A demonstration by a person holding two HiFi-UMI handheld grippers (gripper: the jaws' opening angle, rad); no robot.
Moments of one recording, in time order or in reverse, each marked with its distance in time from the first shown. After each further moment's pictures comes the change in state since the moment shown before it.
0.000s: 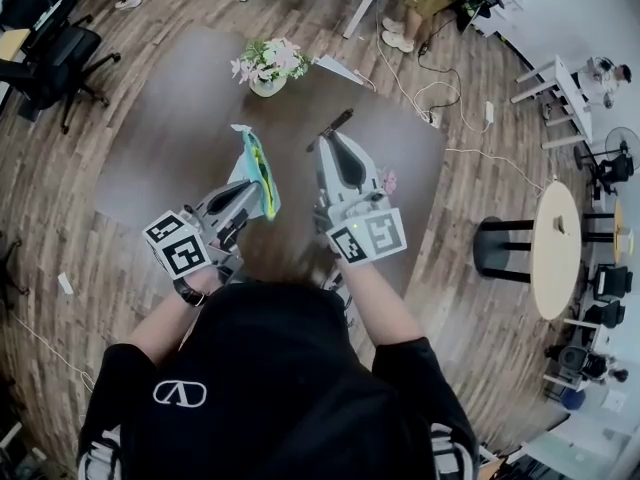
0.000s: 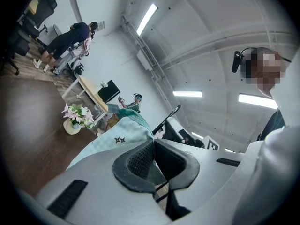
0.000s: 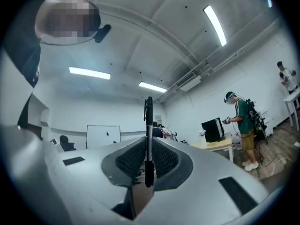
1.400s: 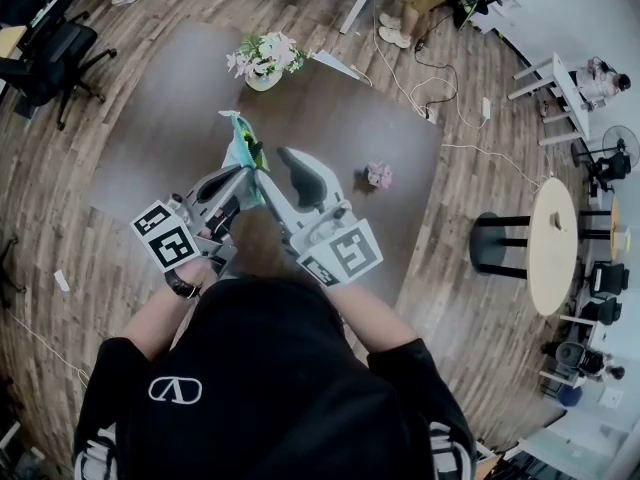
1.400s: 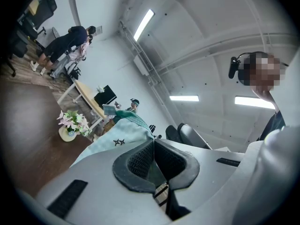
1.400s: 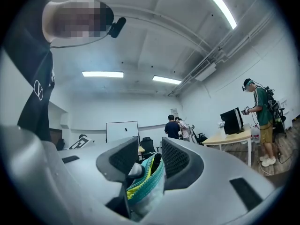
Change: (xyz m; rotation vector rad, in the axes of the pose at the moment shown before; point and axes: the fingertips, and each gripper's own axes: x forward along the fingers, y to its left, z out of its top) left arm 0.012 -0.024 0.019 0.022 -0.064 -0.031; right arm -0.015 0.079 0.002 0.037 0.065 0.211
